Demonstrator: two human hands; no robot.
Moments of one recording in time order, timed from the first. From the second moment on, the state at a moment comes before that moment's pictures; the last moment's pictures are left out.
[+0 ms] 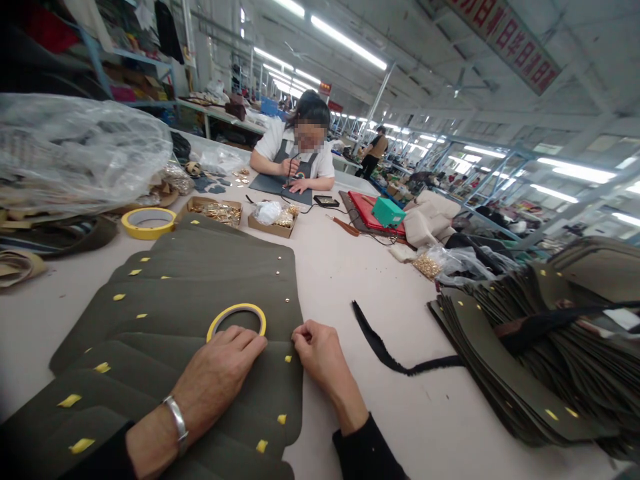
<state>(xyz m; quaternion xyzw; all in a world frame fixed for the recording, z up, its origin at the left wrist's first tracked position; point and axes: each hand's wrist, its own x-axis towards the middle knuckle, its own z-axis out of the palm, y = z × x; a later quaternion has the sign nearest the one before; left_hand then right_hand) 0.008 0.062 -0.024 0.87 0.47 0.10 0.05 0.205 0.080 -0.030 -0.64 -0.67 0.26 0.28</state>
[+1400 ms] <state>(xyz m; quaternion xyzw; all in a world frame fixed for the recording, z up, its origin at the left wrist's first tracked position) -0.006 0.061 -0.016 0.85 0.38 0.36 0.06 0.206 0.066 -0.001 -0.51 -0.68 0.30 0.42</state>
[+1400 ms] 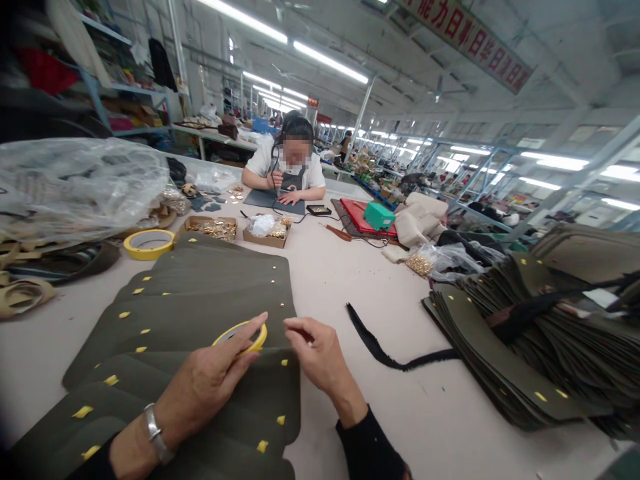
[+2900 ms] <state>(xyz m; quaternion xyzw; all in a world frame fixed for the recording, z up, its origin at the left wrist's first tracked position) 0.012 0.093 -0.029 0.86 0.49 0.14 0.04 0.204 0.143 -0.033 -0.58 -0.54 0.46 0.40</state>
